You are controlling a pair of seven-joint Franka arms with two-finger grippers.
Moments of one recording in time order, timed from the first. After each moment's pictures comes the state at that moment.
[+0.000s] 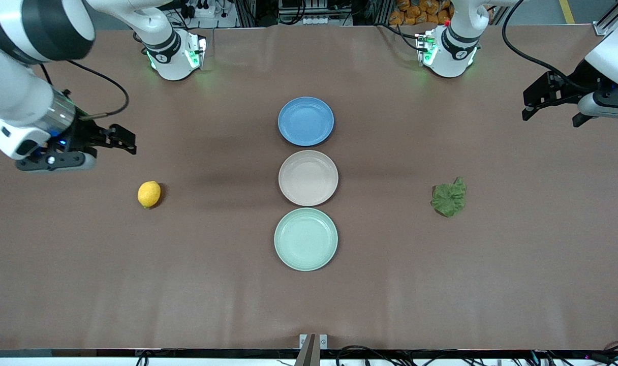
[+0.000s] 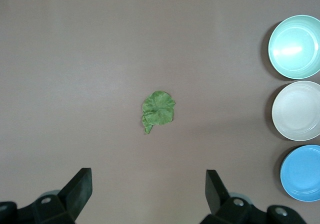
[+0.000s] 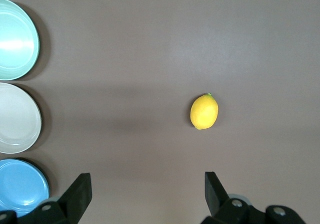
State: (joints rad) left arm -0.12 -0.04 -0.02 -1.52 -0.02 1.55 0.01; right arm 0.18 0.03 -0.04 -1.74 0.05 1.71 0.07
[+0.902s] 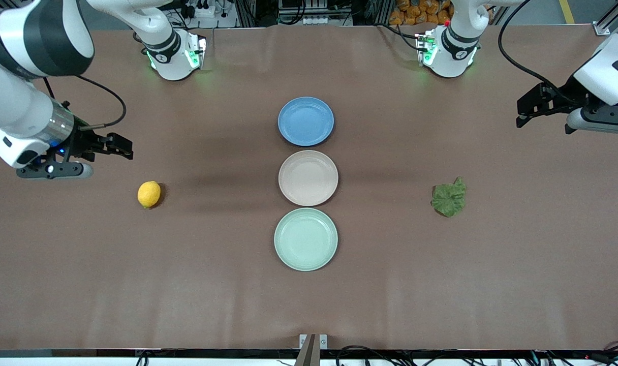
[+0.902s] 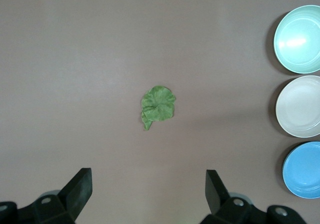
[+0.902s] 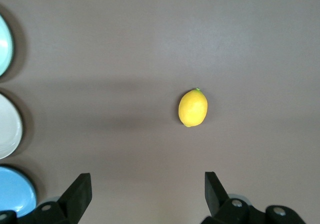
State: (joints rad) left arm -0.12 -0.01 -0.02 -1.53 -0.02 1.55 0.01; right arm 0.15 0.05 -0.05 -1.77 0.04 1.74 0.07
